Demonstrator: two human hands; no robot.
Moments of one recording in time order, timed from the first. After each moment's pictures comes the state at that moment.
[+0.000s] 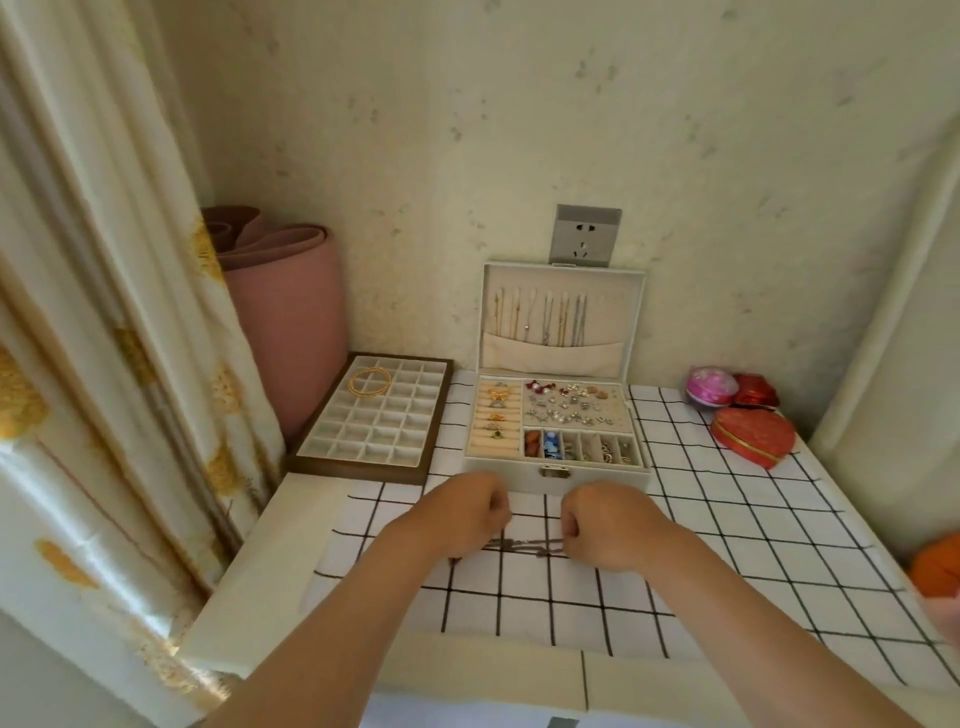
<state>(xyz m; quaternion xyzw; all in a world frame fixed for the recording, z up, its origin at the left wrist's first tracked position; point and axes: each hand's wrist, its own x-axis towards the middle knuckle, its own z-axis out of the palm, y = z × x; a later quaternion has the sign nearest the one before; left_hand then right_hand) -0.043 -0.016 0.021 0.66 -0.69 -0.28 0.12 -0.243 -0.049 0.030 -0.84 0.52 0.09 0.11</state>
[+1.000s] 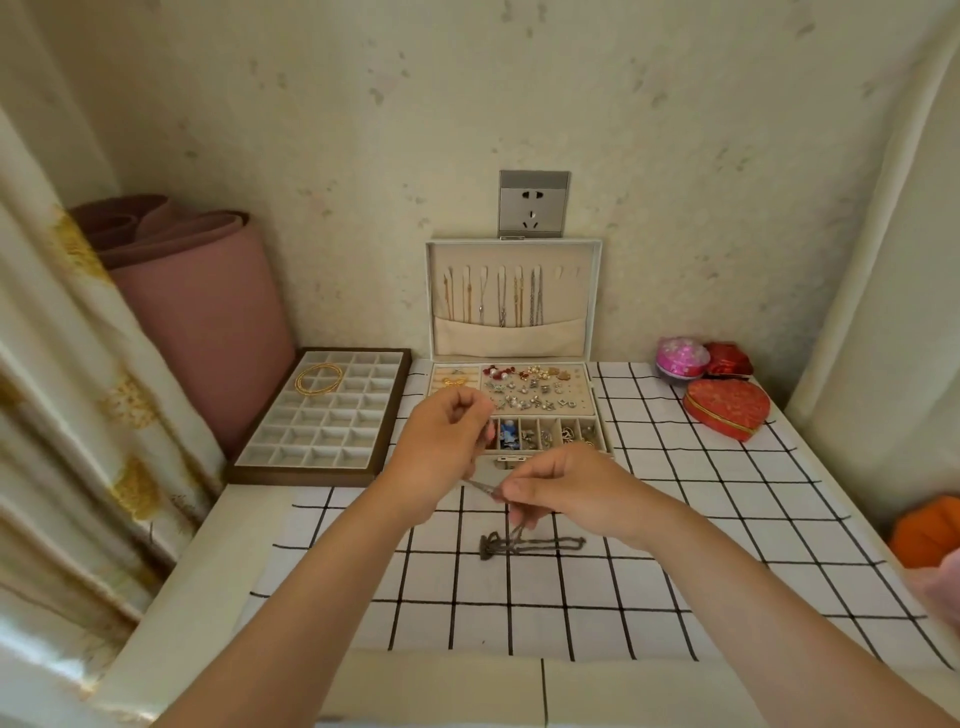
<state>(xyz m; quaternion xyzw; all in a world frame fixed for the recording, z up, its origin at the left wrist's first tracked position) -0.089 -0.039 0.071 0.56 -0.49 -0.45 0.49 -0.264 -0.058 0.050 -0.68 0.39 -0.20 0.58</state>
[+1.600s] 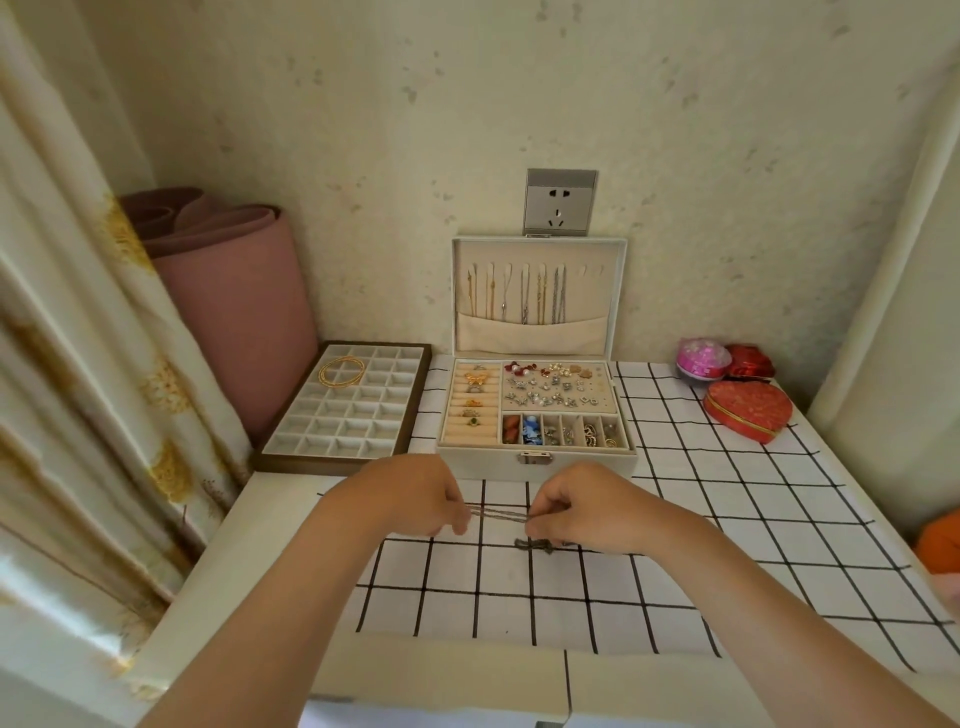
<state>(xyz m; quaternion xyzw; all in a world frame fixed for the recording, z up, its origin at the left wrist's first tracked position) -0.037 -0.017 0.064 0.69 -0.67 -0.27 -0.06 -0.256 -0.060 0.026 -0.79 0.47 -0.05 0.39</state>
